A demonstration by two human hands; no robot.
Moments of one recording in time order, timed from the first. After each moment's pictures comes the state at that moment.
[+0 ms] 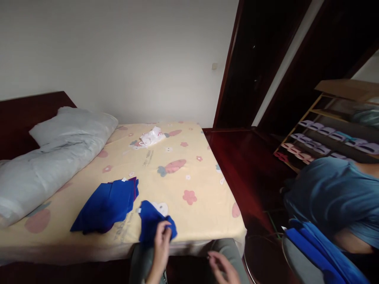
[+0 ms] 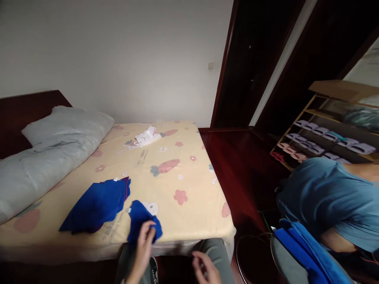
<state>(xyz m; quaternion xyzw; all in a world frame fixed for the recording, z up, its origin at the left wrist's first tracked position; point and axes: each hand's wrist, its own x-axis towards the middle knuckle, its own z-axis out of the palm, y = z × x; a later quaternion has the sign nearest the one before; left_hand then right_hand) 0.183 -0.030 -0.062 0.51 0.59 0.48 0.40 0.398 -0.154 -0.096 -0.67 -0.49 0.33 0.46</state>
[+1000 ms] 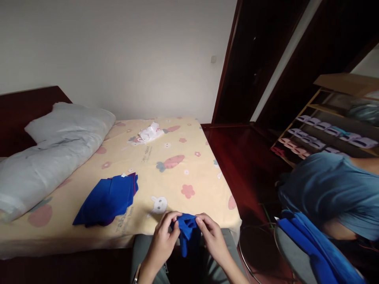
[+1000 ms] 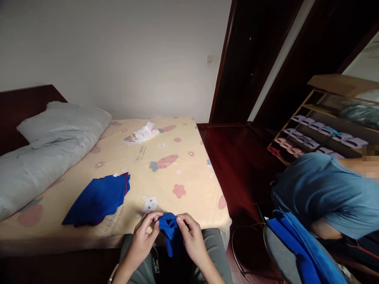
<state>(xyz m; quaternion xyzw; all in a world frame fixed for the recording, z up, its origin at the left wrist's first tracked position) 0.196 -0.048 0.042 0.68 0.47 0.38 0.42 0.384 -0.082 0.025 -0.52 -0.50 0.44 0.54</state>
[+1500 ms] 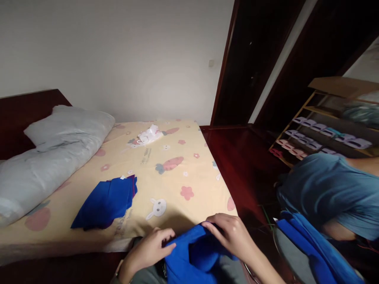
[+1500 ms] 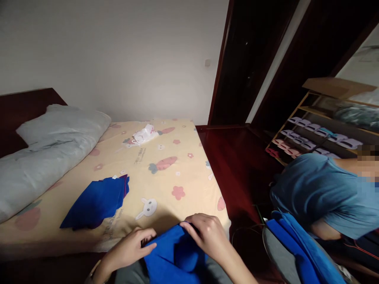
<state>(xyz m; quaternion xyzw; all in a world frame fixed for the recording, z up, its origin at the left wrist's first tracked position) 0.155 -0.038 0.064 0.78 0.43 0.10 0.44 0.449 -0.089 0.096 -0.53 -0.75 0.21 0.35</state>
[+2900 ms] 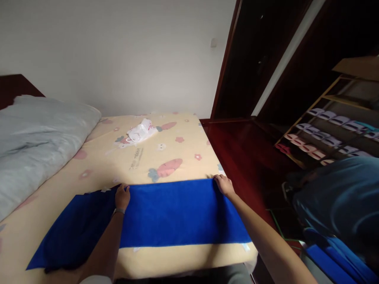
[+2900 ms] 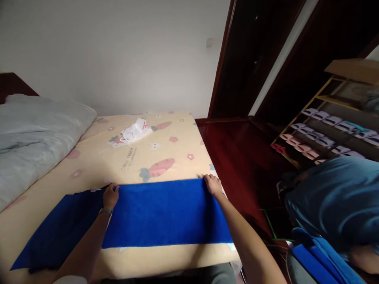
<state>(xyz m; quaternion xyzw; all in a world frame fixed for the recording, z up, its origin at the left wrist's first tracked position) 0.040 0.314 -0.151 0.61 0.74 0.26 0.09 0.596 0.216 -0.146 -0.78 -0.61 0.11 0.12</state>
